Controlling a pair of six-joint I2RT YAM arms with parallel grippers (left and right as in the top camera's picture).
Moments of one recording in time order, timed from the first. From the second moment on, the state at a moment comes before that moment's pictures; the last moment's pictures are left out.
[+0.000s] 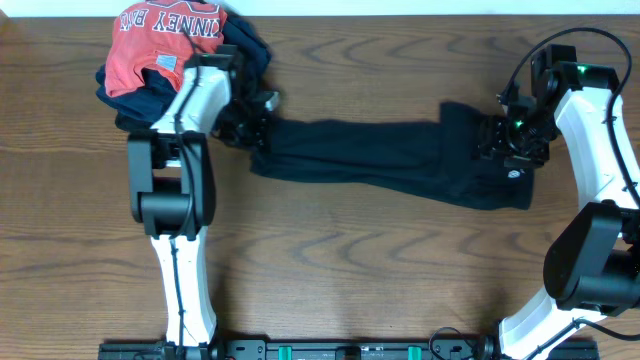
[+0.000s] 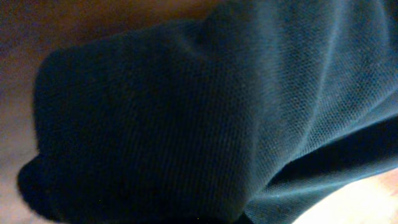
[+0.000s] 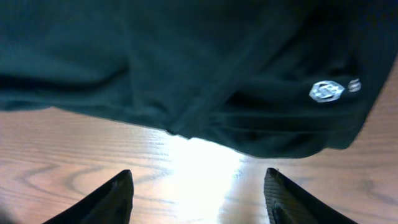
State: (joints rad) left arm -0.06 2.33 1.84 -1.20 0.35 0.22; right arm -0.12 1.86 1.58 -1.28 -0.20 0.03
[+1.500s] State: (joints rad) left arm -0.45 2.13 1.84 -1.11 0.22 0.09; right arm -0.10 1.86 1.40 -0.89 -0.38 0.12
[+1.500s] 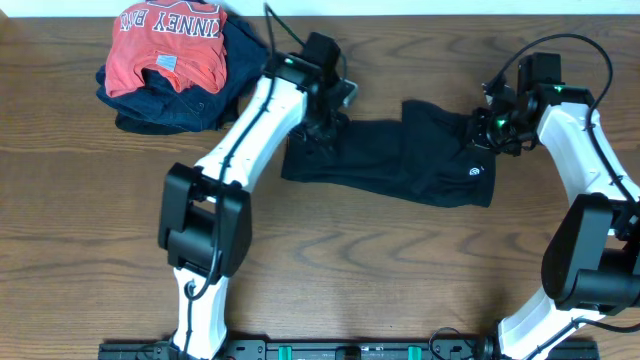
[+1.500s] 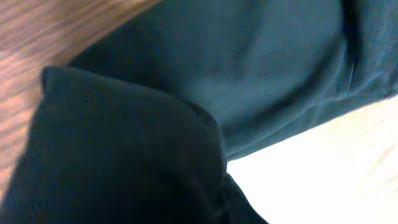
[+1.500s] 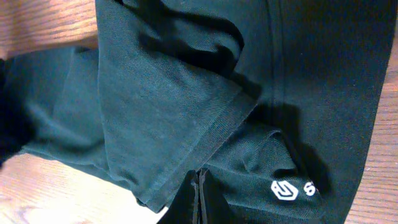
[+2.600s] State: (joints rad) left arm -0.53 2.14 1.84 -1.04 0.23 0.09; right arm -0.15 1.86 1.34 -0.85 -0.19 0.12
